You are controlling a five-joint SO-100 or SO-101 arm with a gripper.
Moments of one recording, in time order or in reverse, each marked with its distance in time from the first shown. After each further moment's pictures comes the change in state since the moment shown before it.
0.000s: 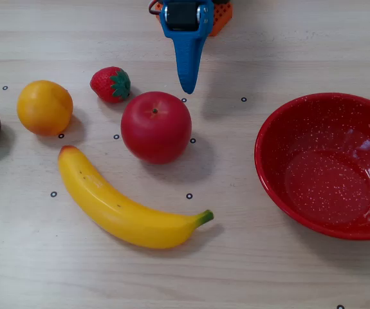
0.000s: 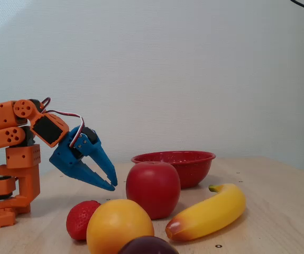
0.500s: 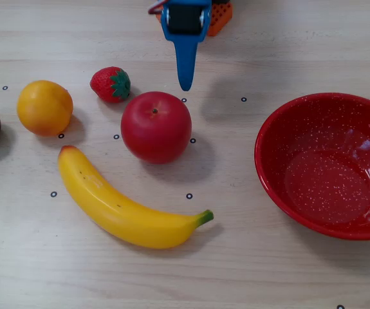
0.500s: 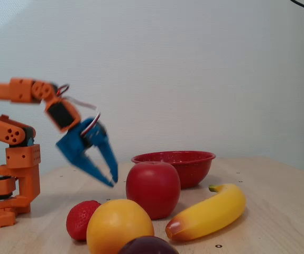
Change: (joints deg) arm -1.1 -37.1 -22.7 -2.4 8.7
